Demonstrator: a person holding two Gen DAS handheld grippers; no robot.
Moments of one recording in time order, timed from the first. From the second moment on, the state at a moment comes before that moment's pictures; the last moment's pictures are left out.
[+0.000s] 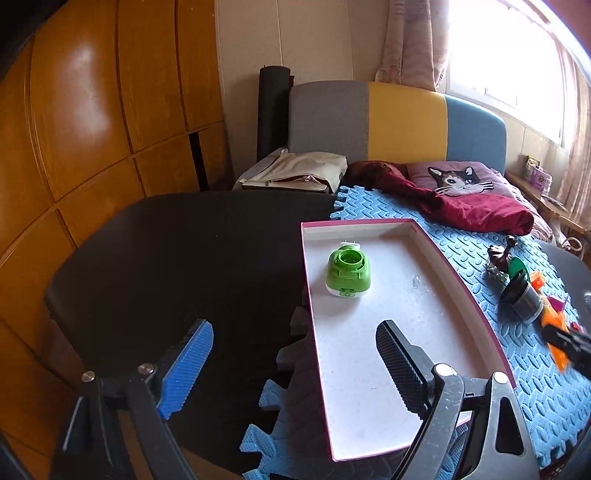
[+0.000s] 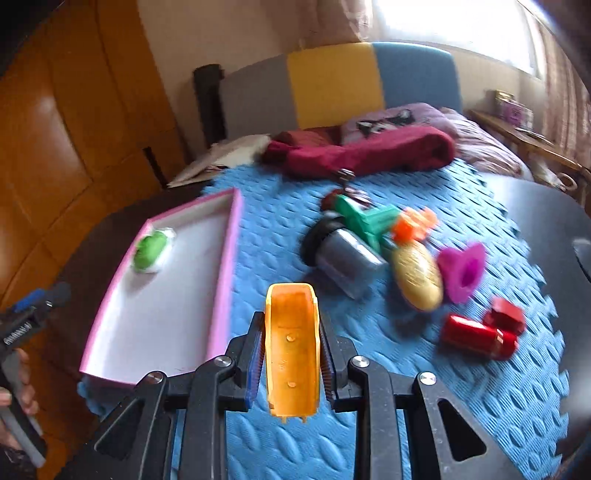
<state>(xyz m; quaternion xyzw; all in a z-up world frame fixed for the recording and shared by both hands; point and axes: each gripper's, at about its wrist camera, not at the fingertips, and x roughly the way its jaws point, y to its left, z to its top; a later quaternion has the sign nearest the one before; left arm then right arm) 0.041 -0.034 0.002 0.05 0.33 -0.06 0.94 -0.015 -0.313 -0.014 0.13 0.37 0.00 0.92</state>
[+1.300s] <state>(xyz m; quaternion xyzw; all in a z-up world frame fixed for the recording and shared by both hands) 0.066 0.017 -0.027 -0.02 0.39 -0.06 0.92 0.104 -0.234 -0.011 0.09 0.40 0.06 0.91</state>
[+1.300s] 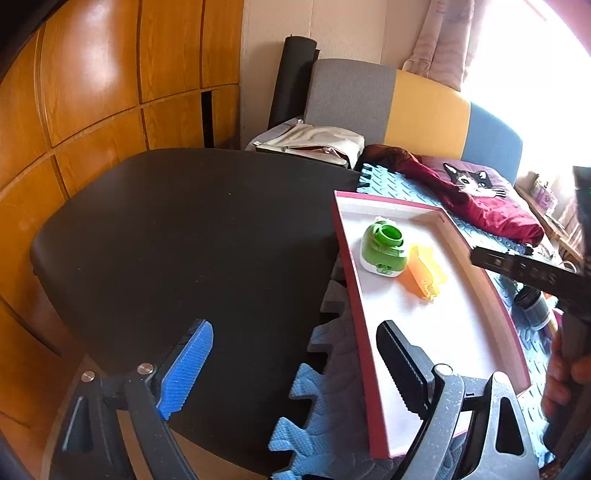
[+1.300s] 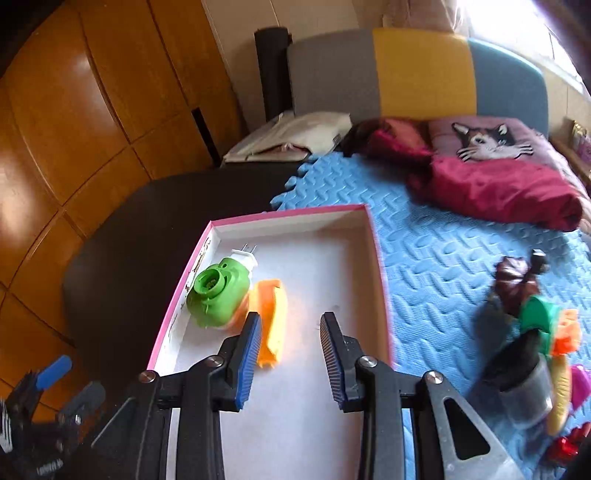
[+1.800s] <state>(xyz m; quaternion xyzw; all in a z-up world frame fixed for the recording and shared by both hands) 0.063 -0.033 0.003 -0.02 0.38 -0.16 0.91 0.018 -0.374 0.019 0.13 0.35 -0.07 0.92</state>
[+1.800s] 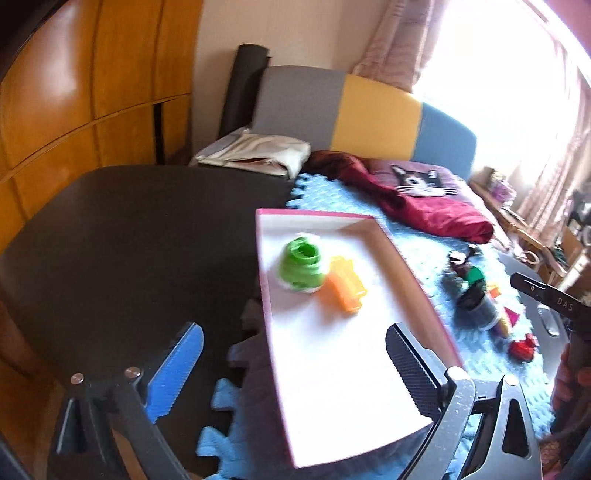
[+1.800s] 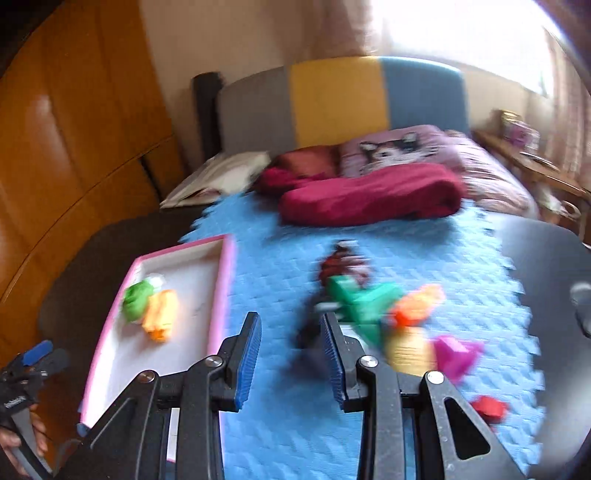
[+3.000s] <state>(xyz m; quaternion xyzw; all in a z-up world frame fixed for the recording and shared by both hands) 0.126 -0.296 -0.053 -0.07 0.58 -0.29 0.76 -0.053 -0.506 0.014 0.30 0.24 -0.15 0.91</state>
